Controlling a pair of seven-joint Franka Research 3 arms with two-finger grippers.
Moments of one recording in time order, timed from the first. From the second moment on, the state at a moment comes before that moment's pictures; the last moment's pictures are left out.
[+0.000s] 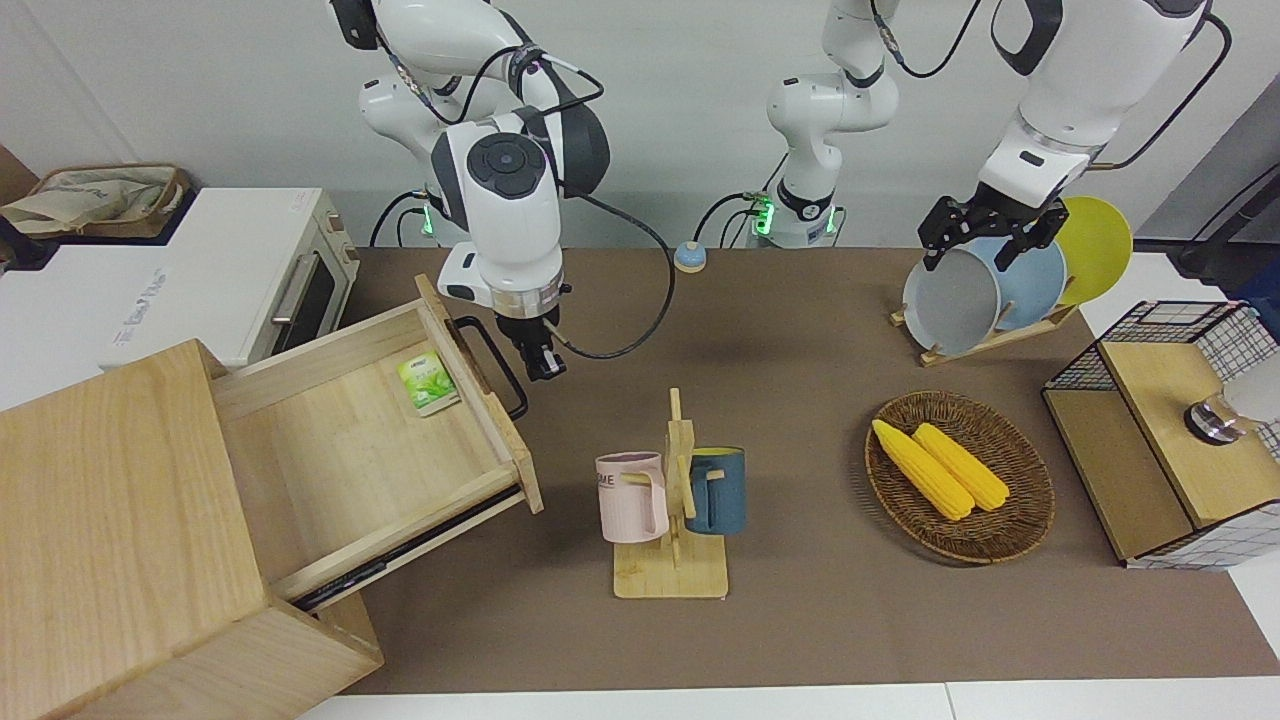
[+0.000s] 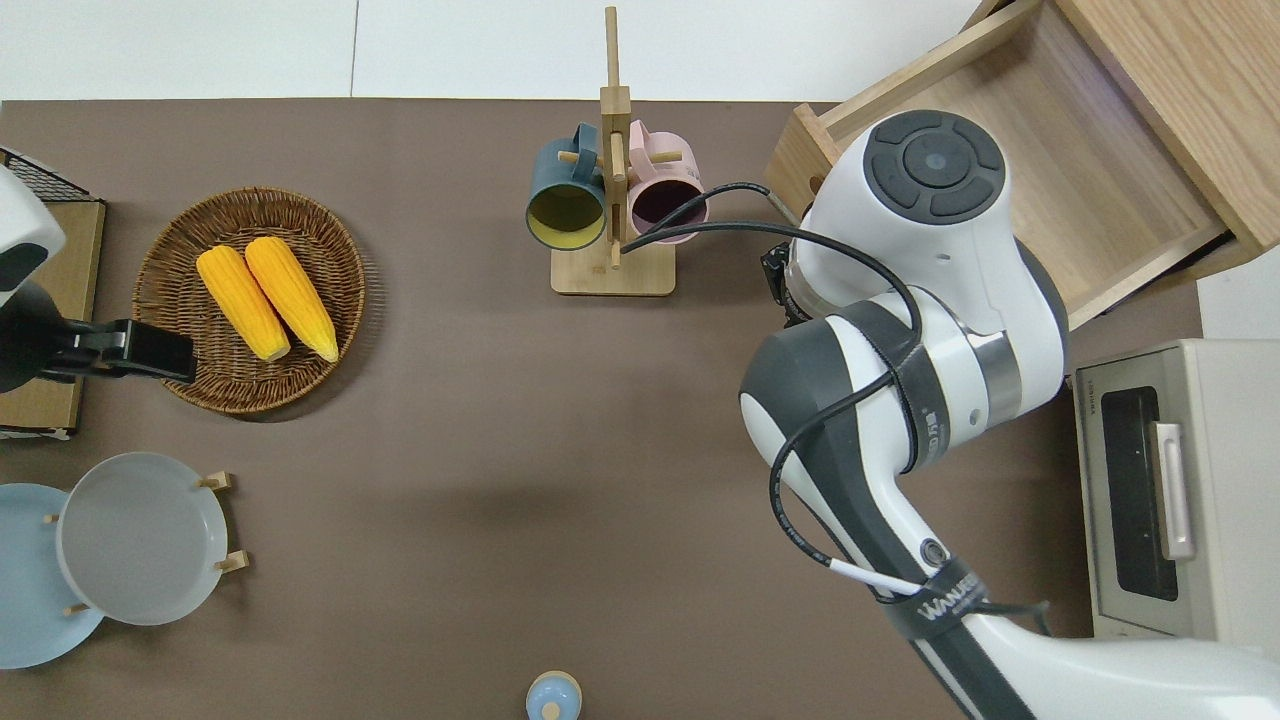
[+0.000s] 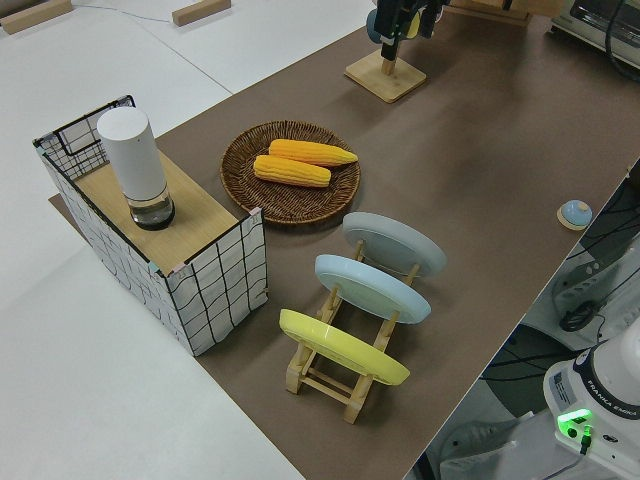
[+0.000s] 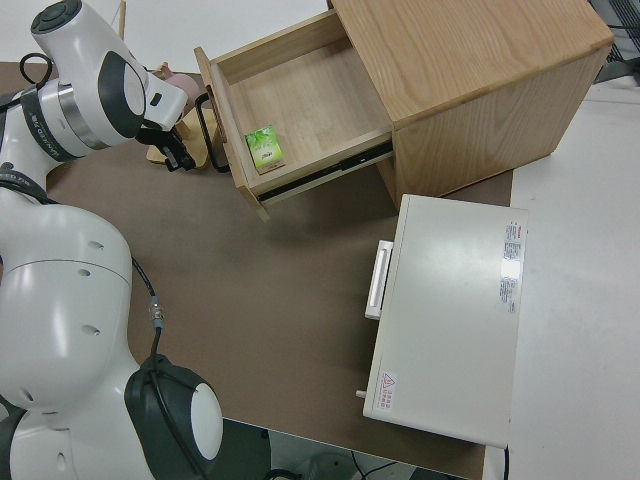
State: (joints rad) left arm 0.03 0.04 -0.06 -1.51 0.00 1.52 0.02; right arm 0.31 0.37 0.05 -1.43 -0.05 1.76 1.38
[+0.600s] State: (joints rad) left arm 0.03 0.04 -0.06 -1.51 0.00 1.52 0.02; right arm 0.24 0.38 0.05 -1.43 -0.05 1.80 1.34
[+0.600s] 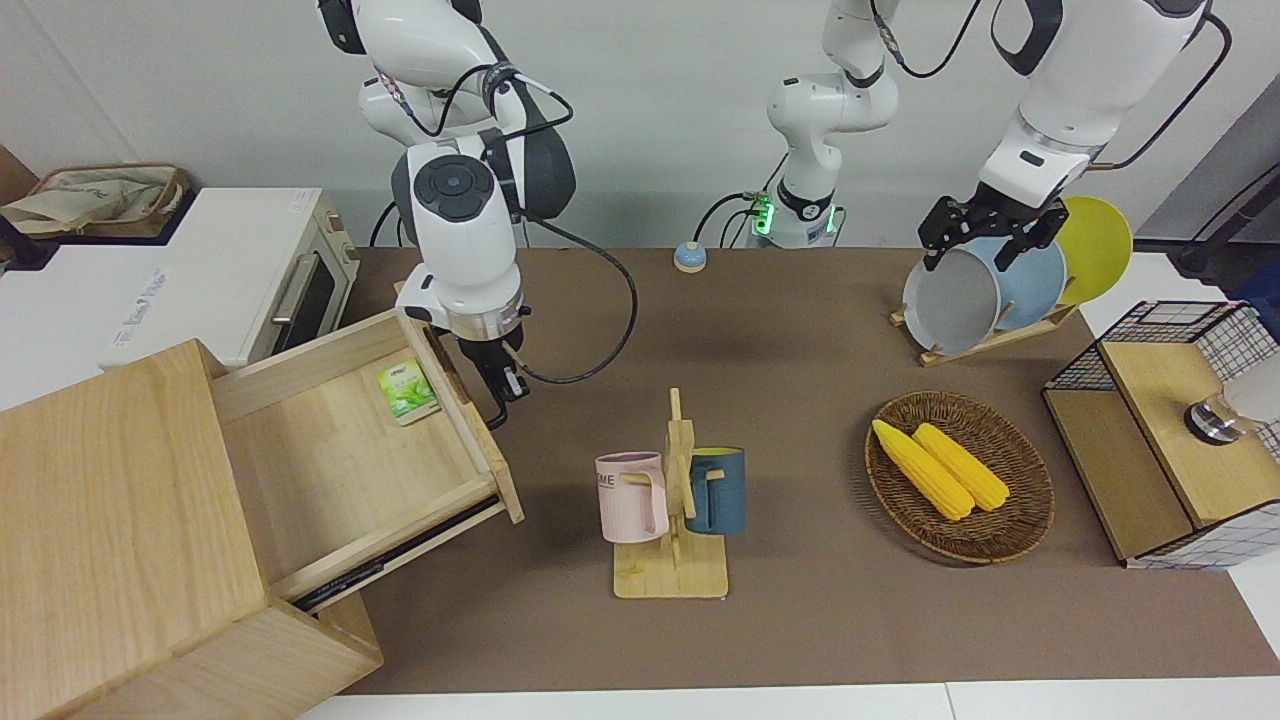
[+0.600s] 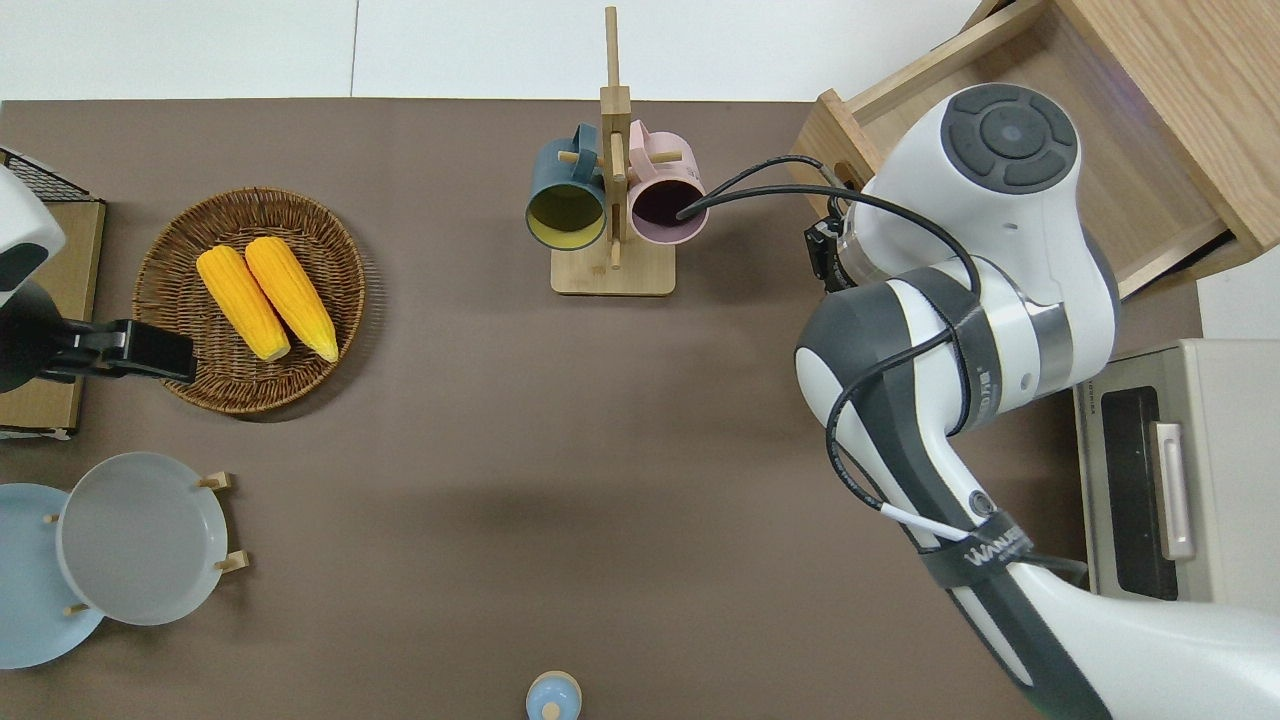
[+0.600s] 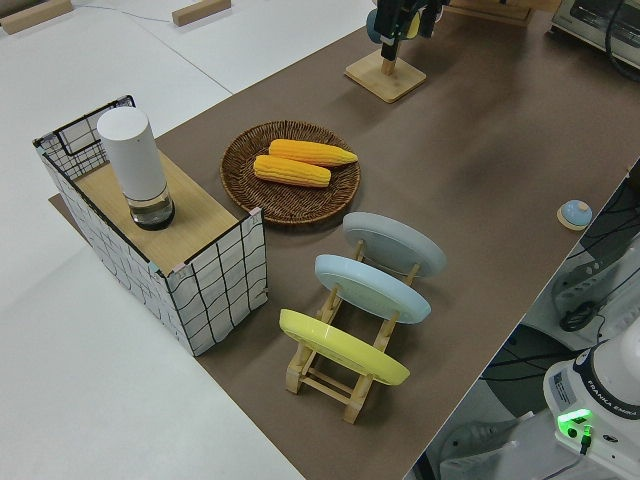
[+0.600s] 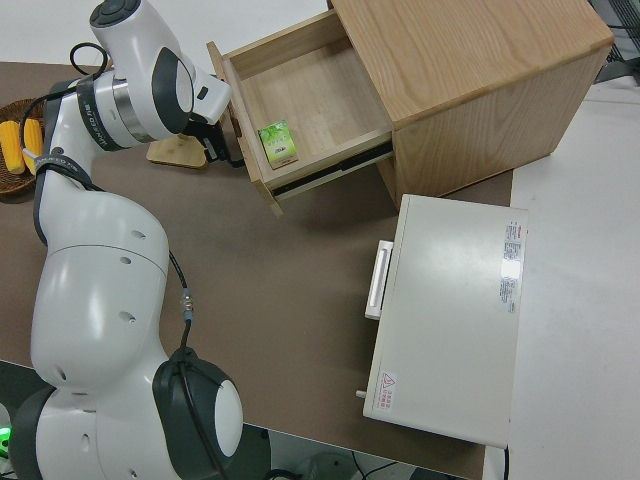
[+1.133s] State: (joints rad) left arm 0.03 0.04 -0.06 -1.51 0.00 1.52 0.02; right arm 0.15 0.39 0.04 -1.43 -0.05 1.85 1.26
